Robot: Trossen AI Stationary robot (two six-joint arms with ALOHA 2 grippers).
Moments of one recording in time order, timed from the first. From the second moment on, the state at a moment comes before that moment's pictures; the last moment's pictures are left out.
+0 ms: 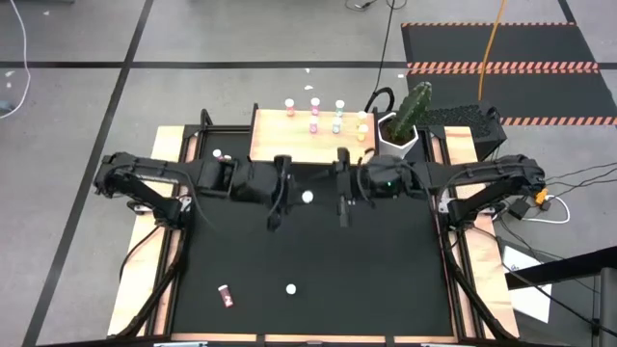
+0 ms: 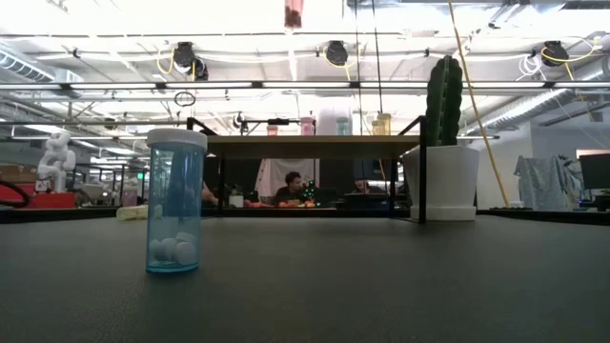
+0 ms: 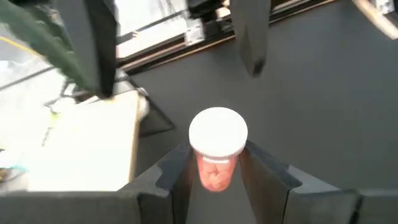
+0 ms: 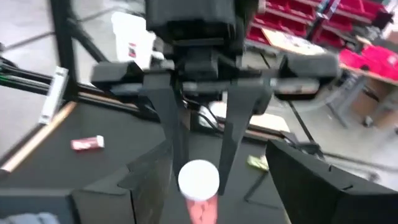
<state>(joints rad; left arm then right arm) -0.11 1.46 1.45 -0.58 -0.20 0.30 0.08 1.39 1.26 -0.12 0.10 -0.22</state>
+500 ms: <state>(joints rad) 0.07 1.46 1.45 -0.54 -0.08 0.33 -0.04 1.45 1.27 -0.17 0.11 -0.25</state>
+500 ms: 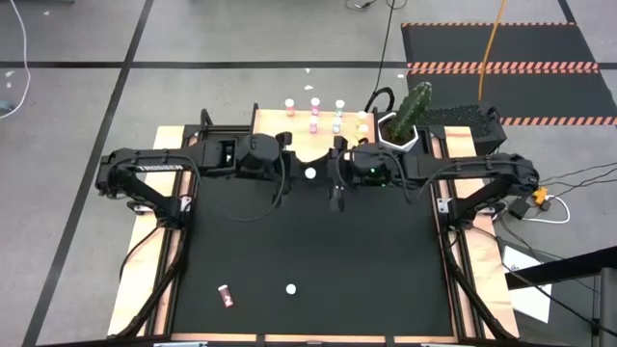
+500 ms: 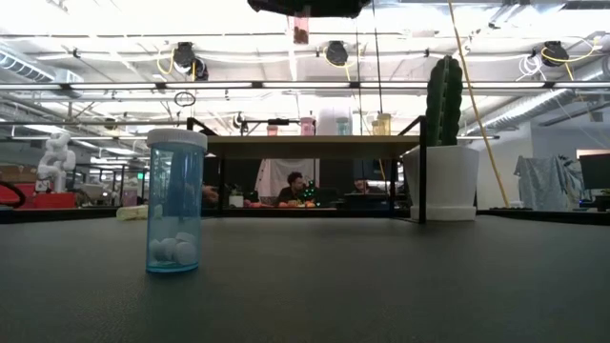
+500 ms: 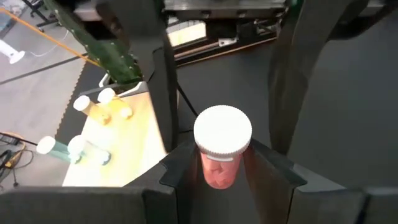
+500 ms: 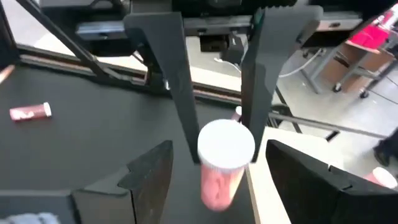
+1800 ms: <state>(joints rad) 0.06 1.46 1.45 -0.54 -0.08 0.23 -0.08 1.41 1.27 -0.19 -0.03 -0.22</state>
